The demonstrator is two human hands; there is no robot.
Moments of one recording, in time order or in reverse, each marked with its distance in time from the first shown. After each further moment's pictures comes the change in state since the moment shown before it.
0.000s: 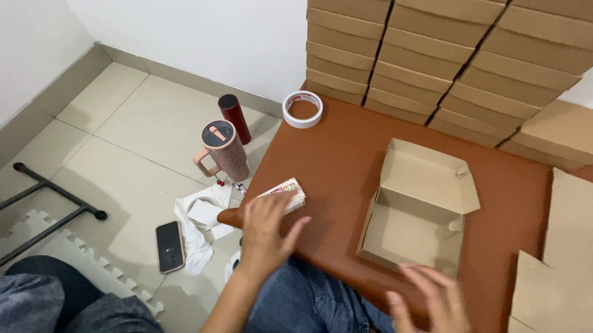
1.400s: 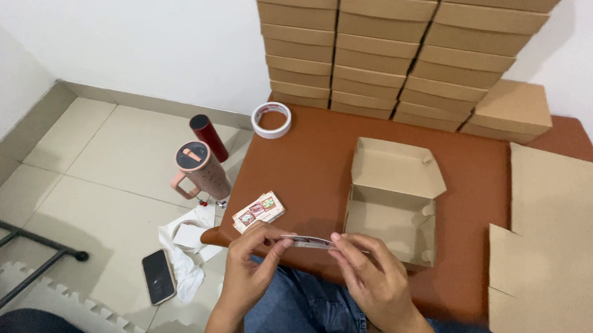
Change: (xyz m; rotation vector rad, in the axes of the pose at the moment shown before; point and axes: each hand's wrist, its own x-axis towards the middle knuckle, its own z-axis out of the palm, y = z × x) left_hand 0.008 0.045 -0.048 -0.649 -0.056 -0.270; right_hand 0.052 -0.059 0.017 0.108 0.187 -0.374
